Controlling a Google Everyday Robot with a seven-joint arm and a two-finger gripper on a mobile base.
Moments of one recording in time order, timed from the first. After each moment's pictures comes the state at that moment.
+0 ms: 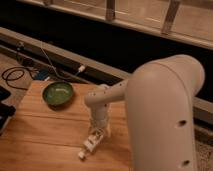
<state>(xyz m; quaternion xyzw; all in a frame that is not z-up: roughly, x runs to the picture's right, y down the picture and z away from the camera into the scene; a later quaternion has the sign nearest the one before) -0.041 0.250 0.790 -0.29 0.35 0.69 0.56</state>
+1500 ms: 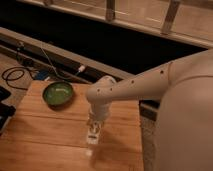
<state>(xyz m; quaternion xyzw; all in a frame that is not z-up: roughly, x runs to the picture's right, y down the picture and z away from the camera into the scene) -0.043 0.158 0.716 -0.28 0.19 0.71 0.62</state>
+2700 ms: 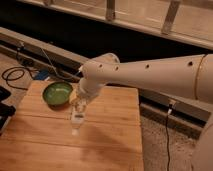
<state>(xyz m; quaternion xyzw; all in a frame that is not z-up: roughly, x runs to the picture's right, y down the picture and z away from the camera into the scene) -0.114 0.056 0.665 -0.33 0.02 0.65 0.68</state>
